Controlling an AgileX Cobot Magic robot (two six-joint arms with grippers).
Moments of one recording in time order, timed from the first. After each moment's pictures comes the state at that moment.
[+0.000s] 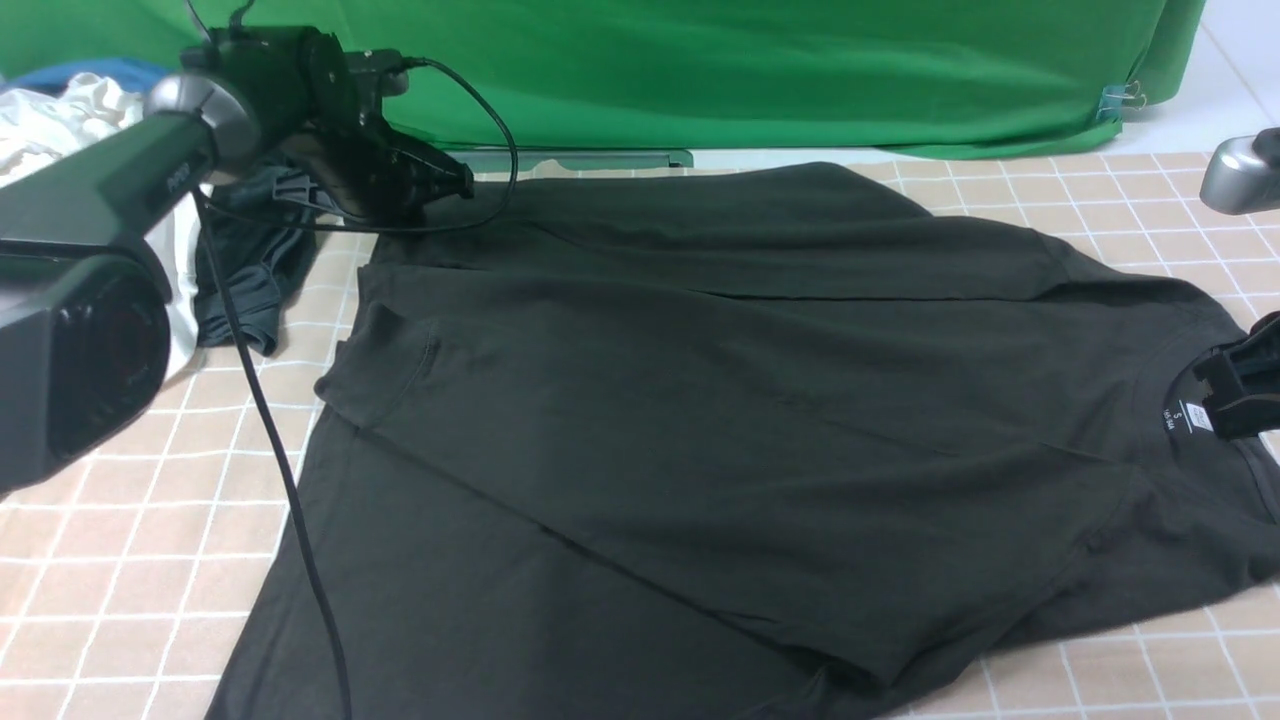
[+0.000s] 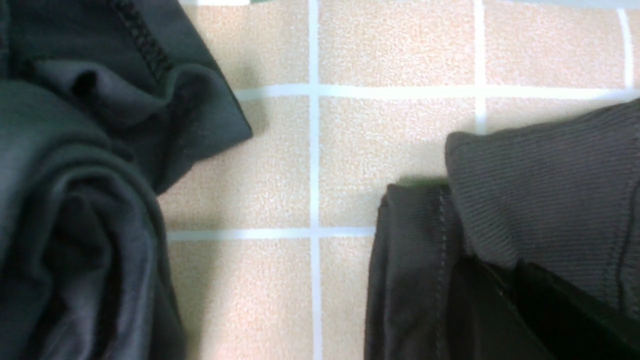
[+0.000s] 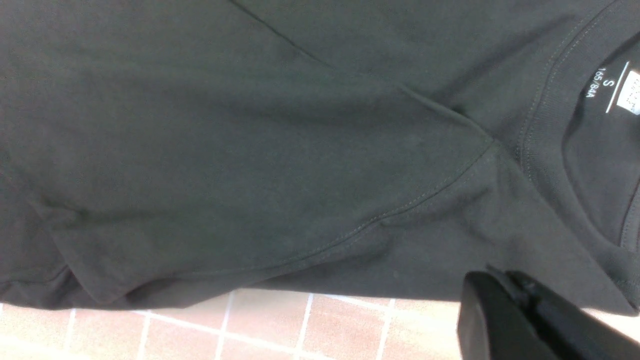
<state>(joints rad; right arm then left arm) 0.03 1.31 -1.03 0.16 0.97 -0.21 -0.09 2.43 -2.12 -0.07 0.80 -0.02</state>
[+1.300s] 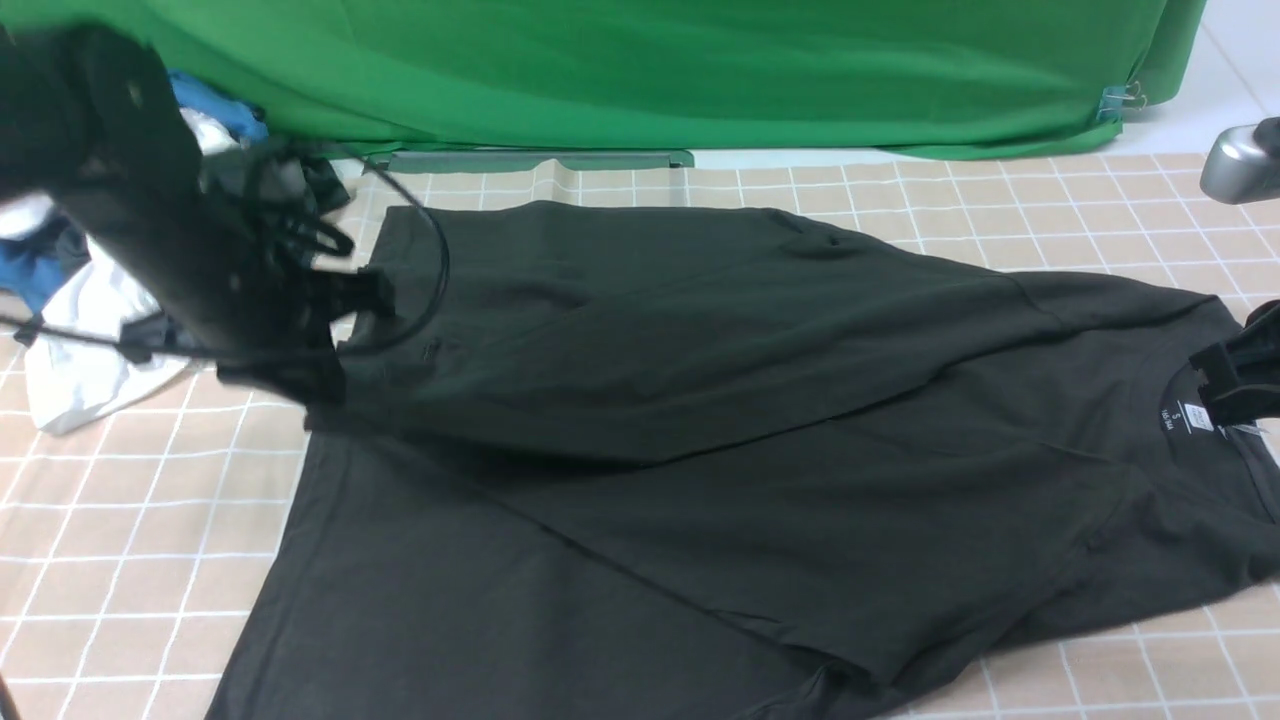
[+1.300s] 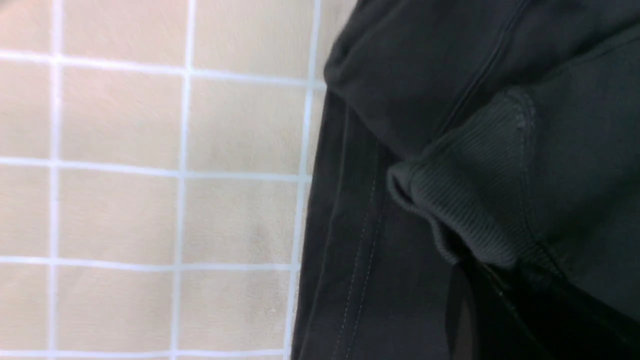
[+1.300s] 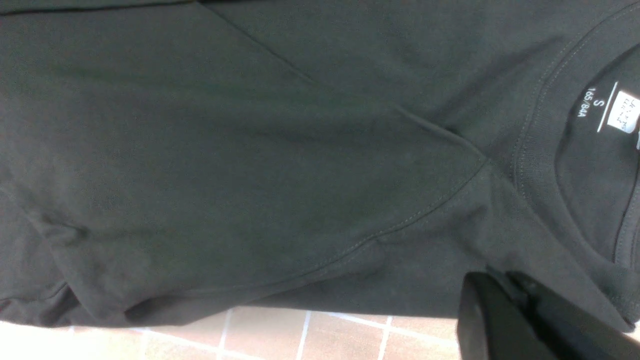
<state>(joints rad) 0.03 1.31 -1.03 0.17 0.94 -0.22 -0.09 1.74 -1.23 -0.18 0.92 -0.08</state>
